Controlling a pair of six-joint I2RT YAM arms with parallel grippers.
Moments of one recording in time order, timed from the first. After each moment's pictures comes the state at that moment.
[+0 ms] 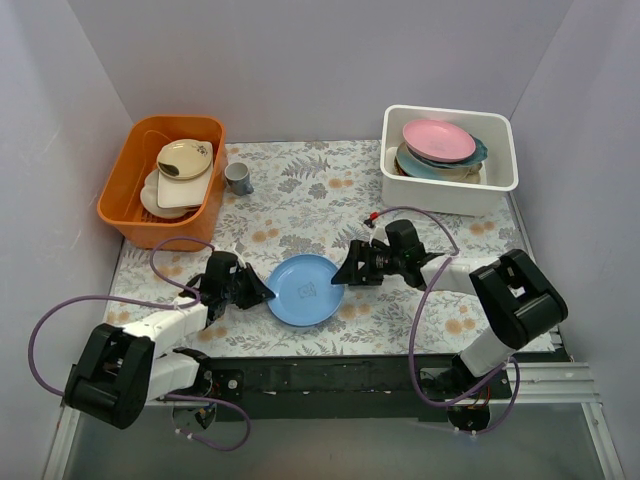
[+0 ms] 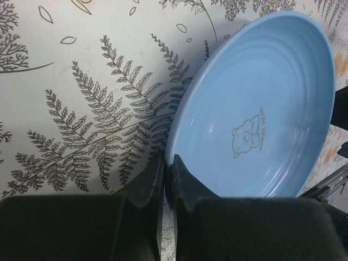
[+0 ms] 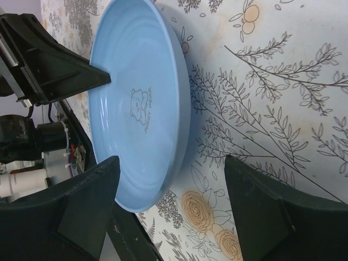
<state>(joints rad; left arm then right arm) -0.36 1.15 0.31 0.05 0.26 -0.77 0.54 1.58 0.62 0.28 -0.63 0.64</state>
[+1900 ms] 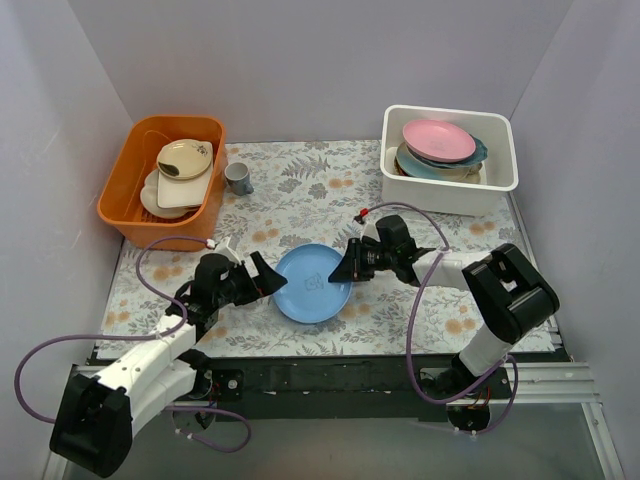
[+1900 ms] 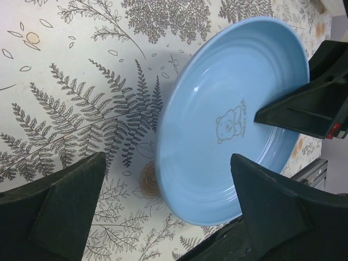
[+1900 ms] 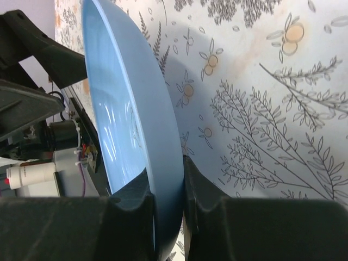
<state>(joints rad) -0.39 0.87 0.30 -0.01 0.24 -0.76 0.59 1.64 0.67 0.31 -0.66 0.68</state>
